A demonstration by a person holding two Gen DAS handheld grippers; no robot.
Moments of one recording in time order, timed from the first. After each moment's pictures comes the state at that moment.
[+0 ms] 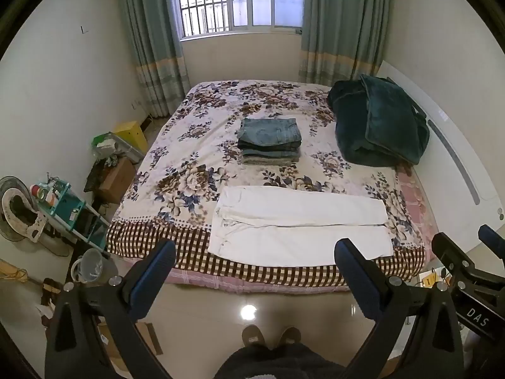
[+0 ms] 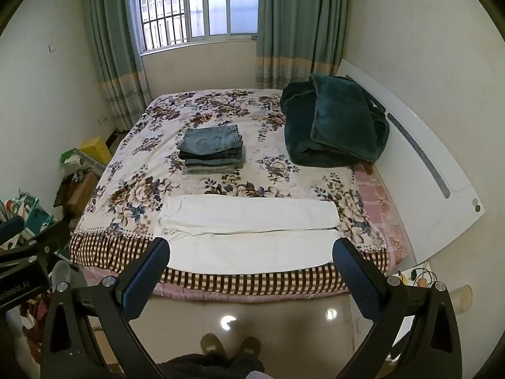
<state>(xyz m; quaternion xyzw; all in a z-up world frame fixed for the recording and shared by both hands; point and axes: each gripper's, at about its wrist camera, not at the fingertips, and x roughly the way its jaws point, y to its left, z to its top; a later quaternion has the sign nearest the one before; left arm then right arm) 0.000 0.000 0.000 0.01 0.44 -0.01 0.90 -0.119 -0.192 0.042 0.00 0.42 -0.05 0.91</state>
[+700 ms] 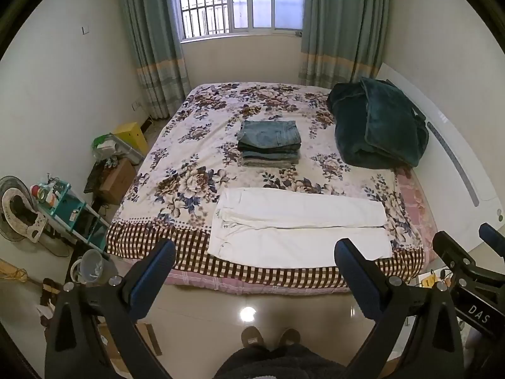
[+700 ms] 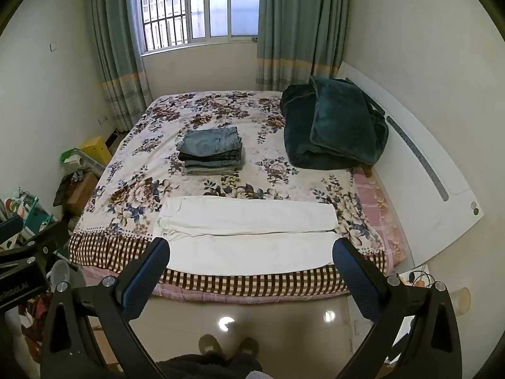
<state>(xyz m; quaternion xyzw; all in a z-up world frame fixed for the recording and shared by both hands) 0.001 -0.004 0.001 0.01 0.44 -0.01 0.90 -0.117 -0.195 0.042 0.00 0.41 -0.05 0.91</state>
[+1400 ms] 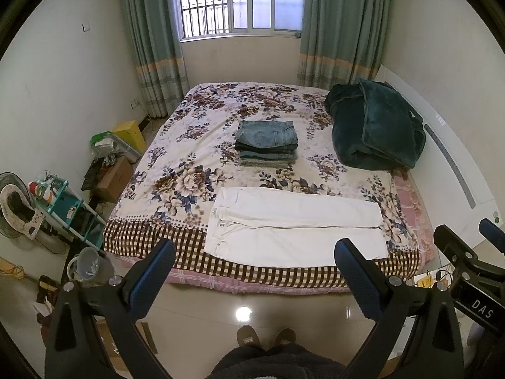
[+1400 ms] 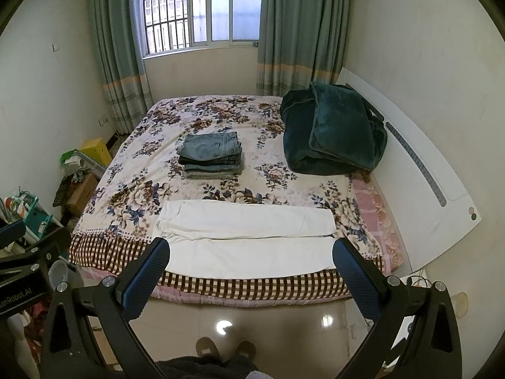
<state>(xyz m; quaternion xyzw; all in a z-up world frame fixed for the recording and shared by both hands) -0.004 -0.012 0.002 0.00 0.44 -0.01 0.90 -0.117 -0.204 0.066 -0.01 0.40 -0.05 0.91</state>
